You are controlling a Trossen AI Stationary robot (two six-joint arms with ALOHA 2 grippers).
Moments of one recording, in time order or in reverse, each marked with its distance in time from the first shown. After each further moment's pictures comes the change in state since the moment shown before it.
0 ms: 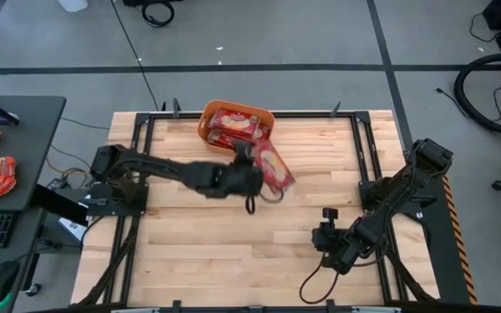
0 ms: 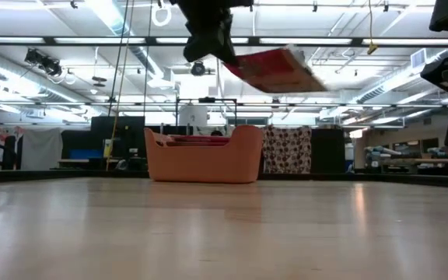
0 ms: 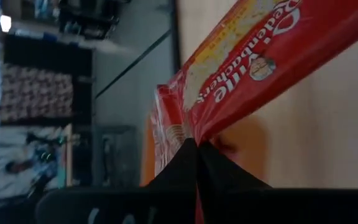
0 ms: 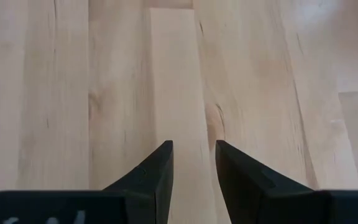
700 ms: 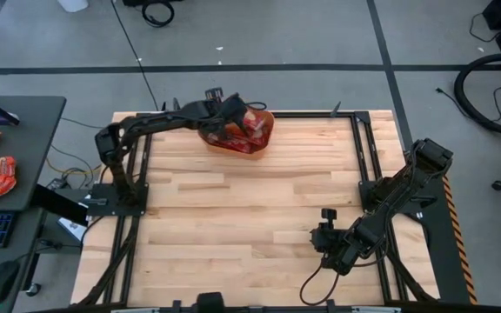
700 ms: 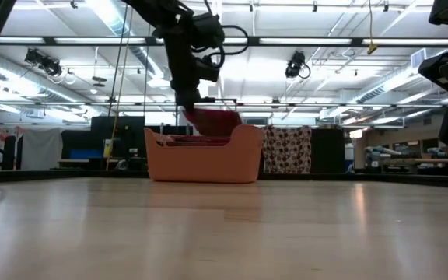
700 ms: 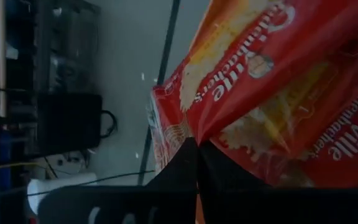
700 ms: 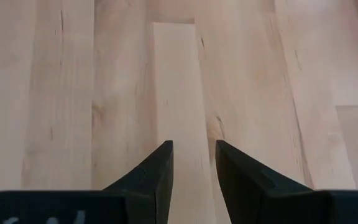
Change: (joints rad) left arm 0.578 0.022 0.000 -0.110 0.231 -0.059; right arm 0.003 0.000 0.000 0.031 0.030 -0.027
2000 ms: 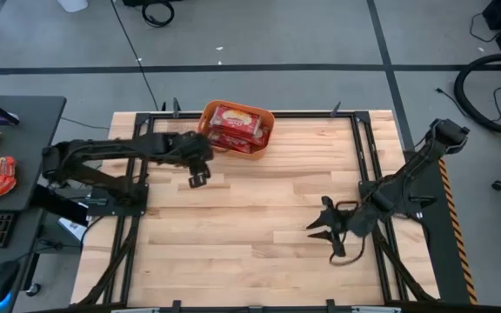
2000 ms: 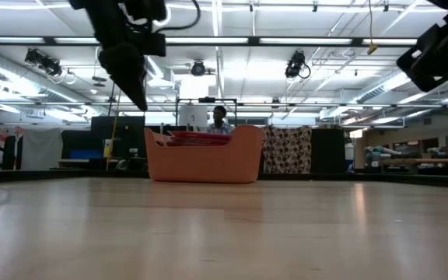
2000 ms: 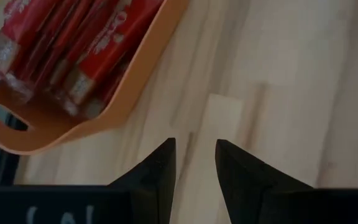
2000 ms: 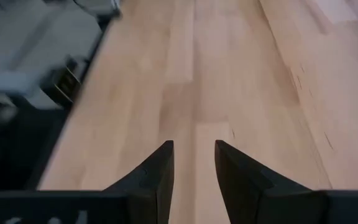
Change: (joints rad) left arm -0.218 -0.495 -0.495 -0.085 0.445 -0.354; right arm -0.103 -0.446 -0.337 0.549 -0.096 -0.251
